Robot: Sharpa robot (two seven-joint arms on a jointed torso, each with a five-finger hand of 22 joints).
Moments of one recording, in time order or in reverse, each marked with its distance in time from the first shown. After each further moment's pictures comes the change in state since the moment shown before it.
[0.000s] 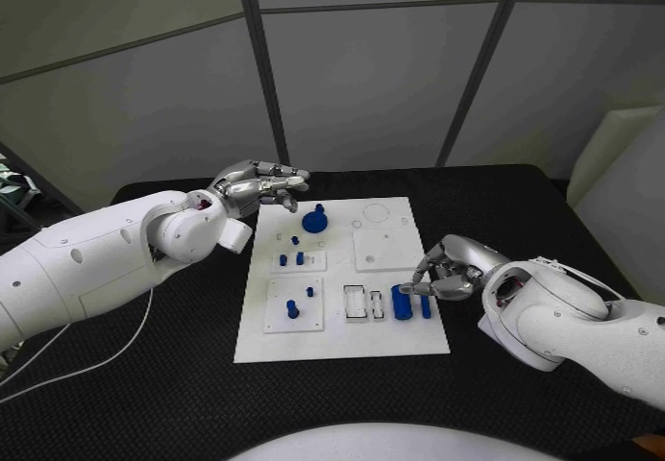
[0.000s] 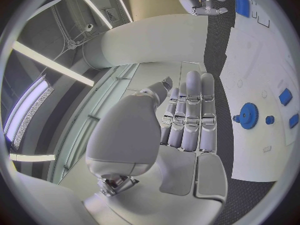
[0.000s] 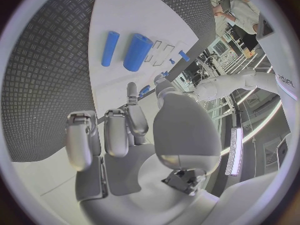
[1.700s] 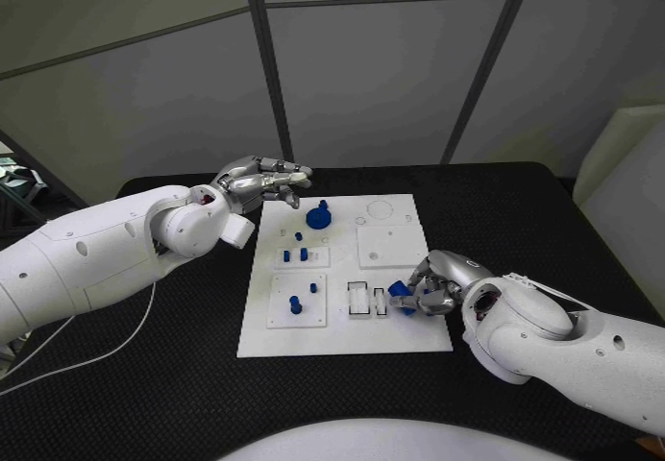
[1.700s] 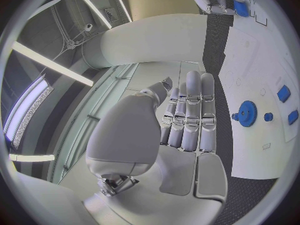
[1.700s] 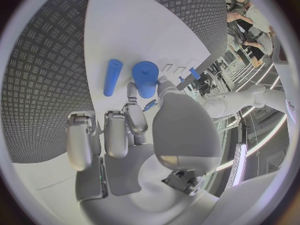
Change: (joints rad) left arm 0.000 -0.004 -0.001 -0.007 0.000 0.007 -0.004; left_hand -0.004 0.004 0.000 0.000 0.000 0.000 0.000 0.000 0.002 0.000 0.000 0.000 0.002 0.000 0.000 -0.003 0.000 0.000 0.000 0.000 -0.004 -0.002; right arm -0.063 0.097 -0.005 -0.042 -0.133 -0.010 -0.119; right_hand 0.055 0.027 -0.010 0.059 0.018 0.020 -0.013 0.007 0.107 -0.007 -0.007 -0.008 0.021 0.000 0.000 0.013 0.043 0.000 0.000 0.000 0.004 0.000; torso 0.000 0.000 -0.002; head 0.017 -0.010
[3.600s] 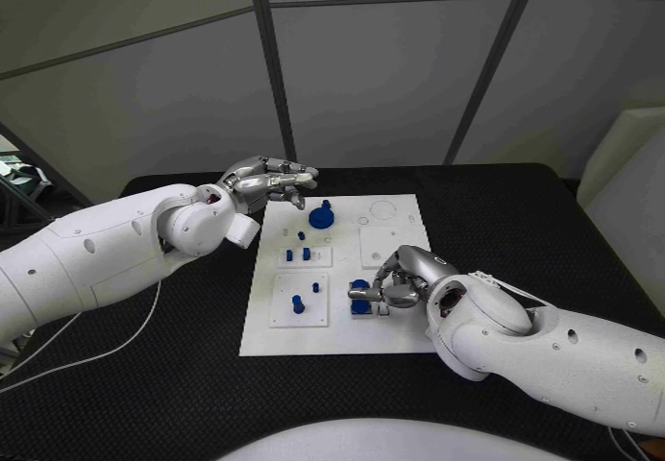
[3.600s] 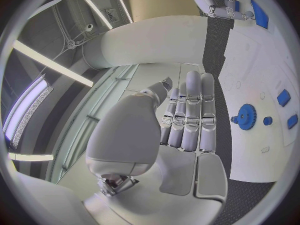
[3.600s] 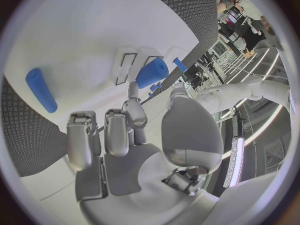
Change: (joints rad) left arm 0.000 0.005 -0.001 0.001 0.000 0.011 -0.005; left_hand 0.000 0.000 0.000 0.000 0.000 0.000 0.000 -0.004 0.000 0.000 0.000 0.000 0.002 0.000 0.000 0.000 -0.001 0.000 0.000 0.000 0.000 -0.001; right arm 0.004 0.146 0.003 -0.041 0.028 -0.054 -0.012; right_hand -0.177 -0.024 -0.244 0.011 -0.061 0.006 -0.001 -0.024 0.143 -0.013 -0.005 -0.083 -0.027 0.000 -0.007 -0.023 -0.038 0.000 0.000 -0.007 0.000 0.000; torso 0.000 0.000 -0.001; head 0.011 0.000
